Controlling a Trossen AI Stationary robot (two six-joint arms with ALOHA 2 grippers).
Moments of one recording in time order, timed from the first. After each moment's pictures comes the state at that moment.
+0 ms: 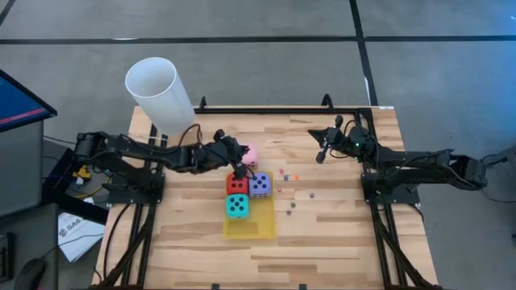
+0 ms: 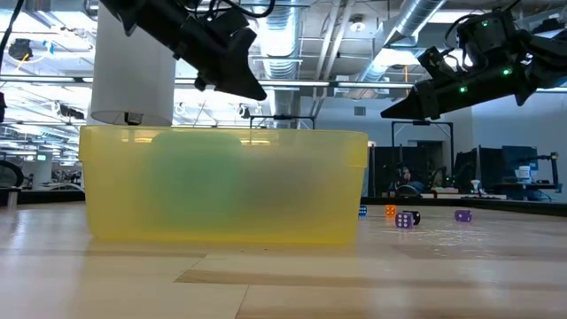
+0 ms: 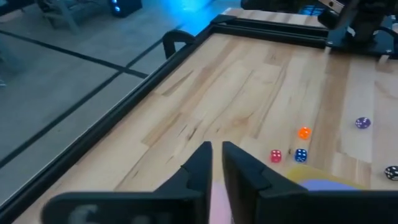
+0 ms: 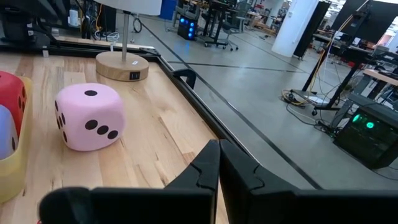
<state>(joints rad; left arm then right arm) 0.03 1.39 0.80 0.11 -0.52 -0.13 -0.48 0.96 0.23 0.57 0.07 -0.25</state>
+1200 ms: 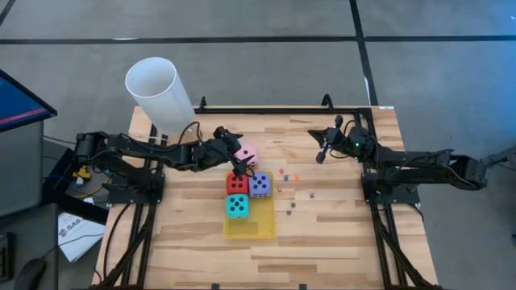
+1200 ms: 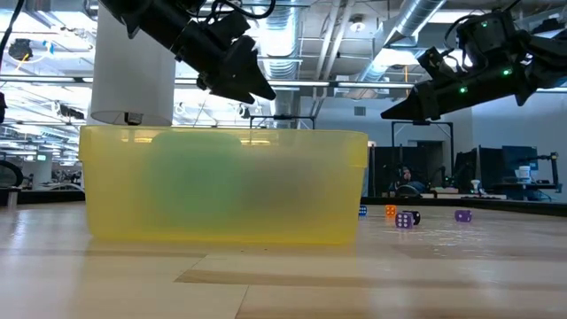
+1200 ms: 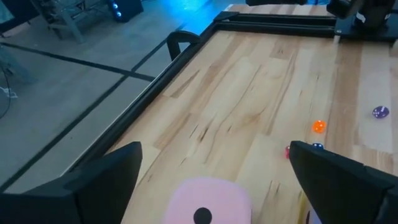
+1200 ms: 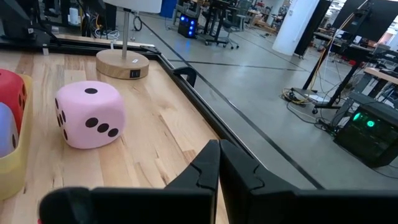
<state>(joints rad) 0.06 1.39 0.80 0.11 -0.51 -0.04 -0.48 0.96 0.23 0.57 0.07 -0.25</state>
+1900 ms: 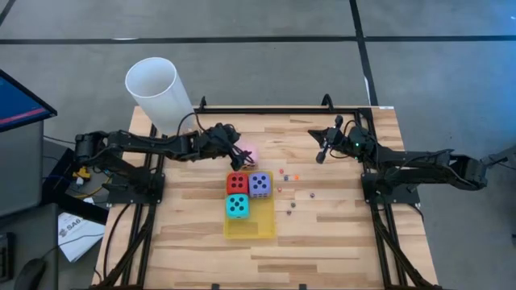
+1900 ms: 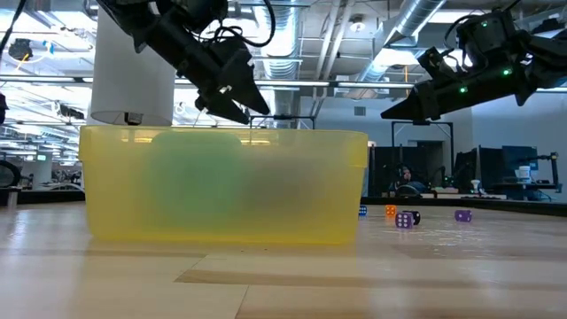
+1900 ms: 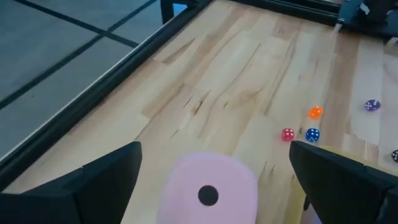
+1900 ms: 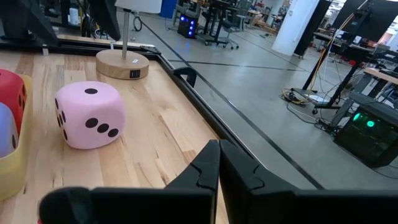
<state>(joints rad) 0.20 1.40 0.80 0.03 -0.28 -0.16 -0.48 0.96 0.23 0.57 0.07 -0.25</state>
